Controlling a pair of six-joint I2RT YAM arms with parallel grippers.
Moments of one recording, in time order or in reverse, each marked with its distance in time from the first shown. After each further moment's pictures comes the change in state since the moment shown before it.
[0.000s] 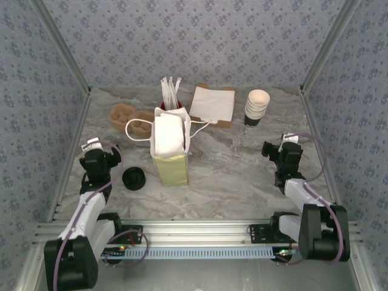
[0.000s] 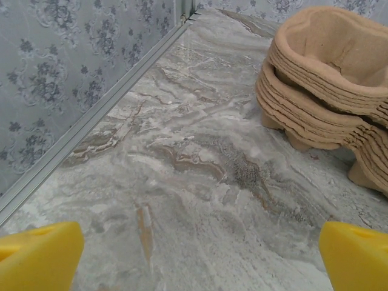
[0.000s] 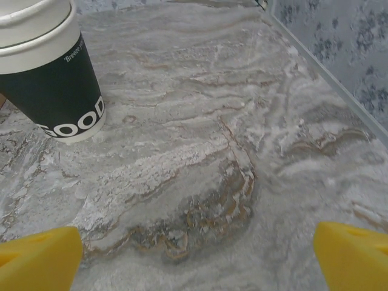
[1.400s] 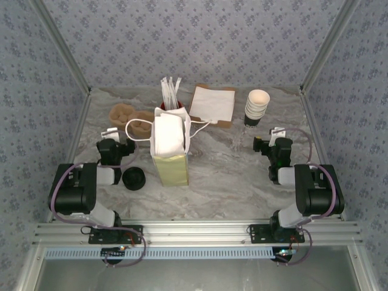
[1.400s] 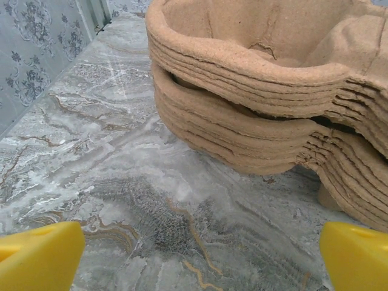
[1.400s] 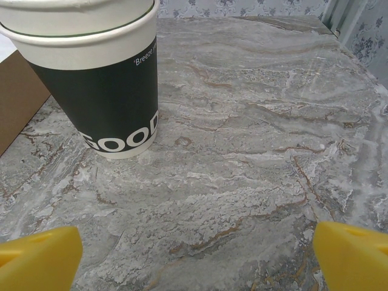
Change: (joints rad) left arm -0.073 0.646 0.074 0.624 0.098 0.121; right arm 0.041 0.357 0.050 0.375 -0.097 -0.093
